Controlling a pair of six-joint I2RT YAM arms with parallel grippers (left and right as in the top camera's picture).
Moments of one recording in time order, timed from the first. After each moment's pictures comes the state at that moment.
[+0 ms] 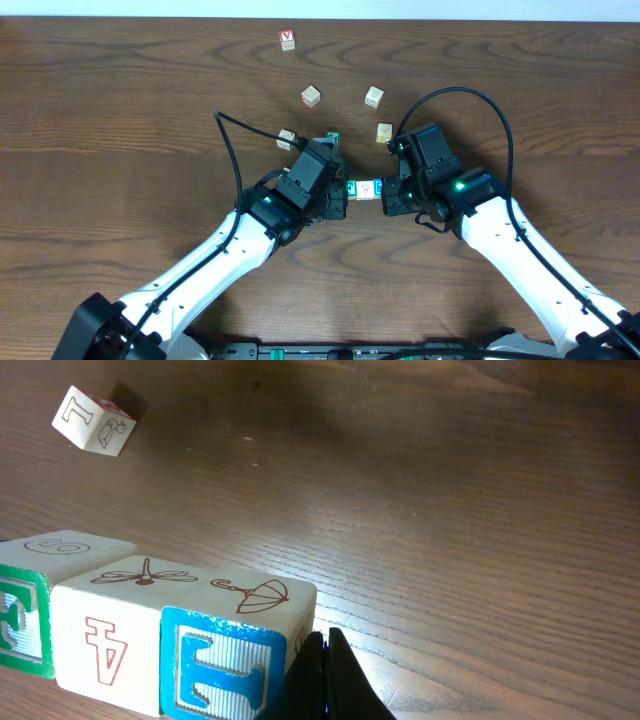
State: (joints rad) left arm -0.69 1.45 0.95 -0.42 0.07 -0.62; right arm 0.47 1.42 1.01 -0.71 -0.10 0.33
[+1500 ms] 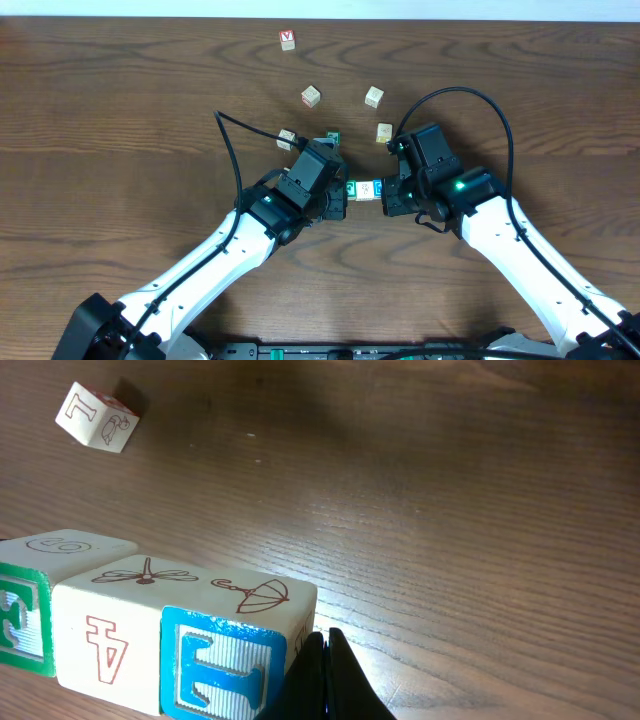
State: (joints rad) left arm -0.69 1.45 0.95 -0.44 0.07 -0.62; right arm 0.47 1.42 1.01 -0.72 -0.10 0.33
